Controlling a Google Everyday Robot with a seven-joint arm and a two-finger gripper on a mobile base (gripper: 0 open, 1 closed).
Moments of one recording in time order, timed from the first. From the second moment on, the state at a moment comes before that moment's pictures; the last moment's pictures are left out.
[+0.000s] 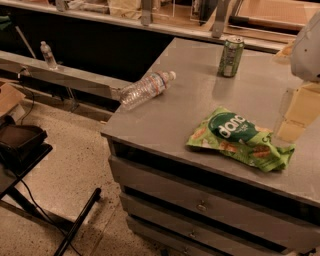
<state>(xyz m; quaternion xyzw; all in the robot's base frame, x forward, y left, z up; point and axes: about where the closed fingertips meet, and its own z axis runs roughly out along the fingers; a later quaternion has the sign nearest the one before) 0.438 -0.217 0.976 -0.60 0.78 -0.03 0.16</state>
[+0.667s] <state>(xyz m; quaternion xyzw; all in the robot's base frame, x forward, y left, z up) 0.446 -0.218 0.951 -0.59 0.79 -0.03 0.14</state>
